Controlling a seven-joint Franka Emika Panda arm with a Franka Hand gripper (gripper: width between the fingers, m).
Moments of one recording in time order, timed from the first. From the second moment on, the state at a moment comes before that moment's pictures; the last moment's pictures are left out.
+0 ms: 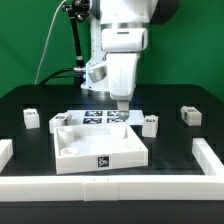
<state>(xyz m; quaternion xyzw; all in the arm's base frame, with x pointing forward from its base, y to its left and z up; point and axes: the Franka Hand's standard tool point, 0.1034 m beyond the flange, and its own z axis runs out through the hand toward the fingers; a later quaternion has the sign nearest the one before) 0.469 0.003 0.059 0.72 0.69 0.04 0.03</state>
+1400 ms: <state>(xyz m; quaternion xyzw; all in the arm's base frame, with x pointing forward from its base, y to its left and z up) 0.422 -0.035 0.006 0.68 0.73 0.01 0.01</state>
